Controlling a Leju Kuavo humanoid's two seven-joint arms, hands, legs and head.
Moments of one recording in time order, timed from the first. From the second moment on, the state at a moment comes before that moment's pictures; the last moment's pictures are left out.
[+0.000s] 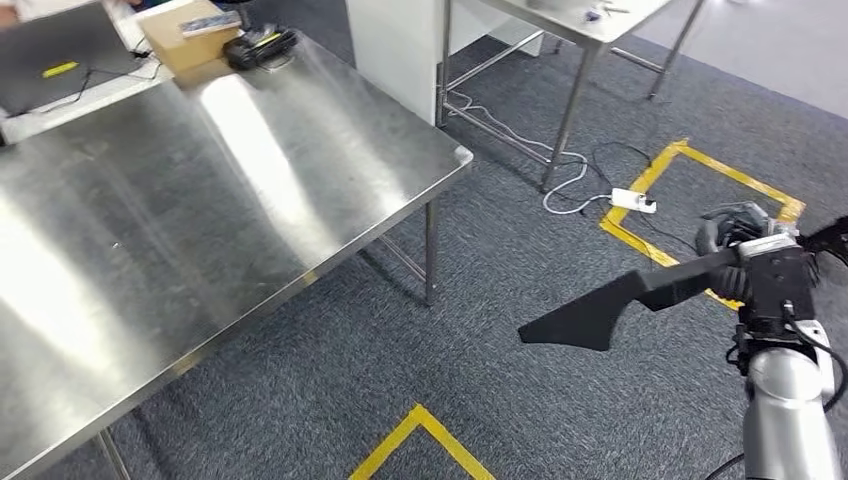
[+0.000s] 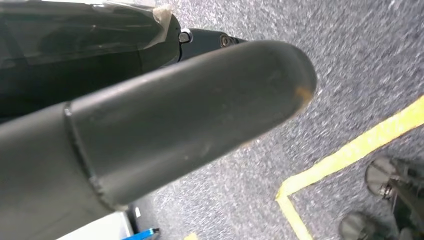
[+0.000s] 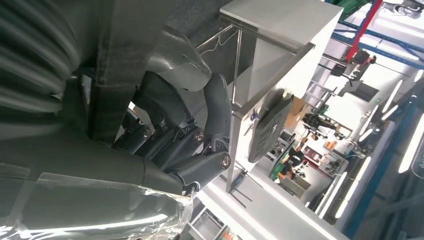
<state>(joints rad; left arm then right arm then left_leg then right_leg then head) -0.04 -0.17 0.85 -0.22 -0.85 0.16 0.21 -0.33 -0.30 -0.43 -1.43 0.24 0.03 -0.40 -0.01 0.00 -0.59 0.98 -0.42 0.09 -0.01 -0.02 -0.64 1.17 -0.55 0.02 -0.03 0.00</state>
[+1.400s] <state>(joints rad) -0.04 -0.15 0.89 -0.22 -0.88 0.15 0.23 -0.23 -0.25 -0.48 -1.44 0.22 0.04 -0.42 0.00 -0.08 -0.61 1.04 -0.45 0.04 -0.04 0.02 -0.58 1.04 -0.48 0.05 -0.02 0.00</state>
